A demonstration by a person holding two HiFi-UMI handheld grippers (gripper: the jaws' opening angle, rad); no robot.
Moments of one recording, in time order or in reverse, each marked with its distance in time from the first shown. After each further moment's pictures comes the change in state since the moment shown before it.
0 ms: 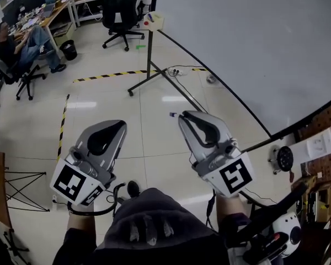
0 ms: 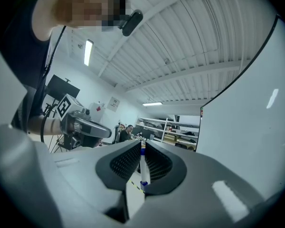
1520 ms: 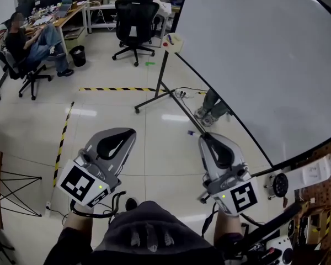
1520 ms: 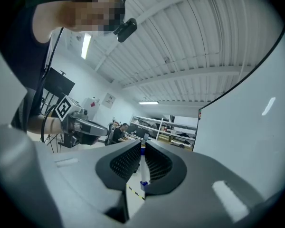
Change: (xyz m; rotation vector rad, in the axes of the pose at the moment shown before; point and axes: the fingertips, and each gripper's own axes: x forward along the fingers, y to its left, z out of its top) left arm -0.013 0.088 0.006 0.006 -0.047 0.022; right arm 0.055 -0.010 0.003 -0.083 0.037 -0.066
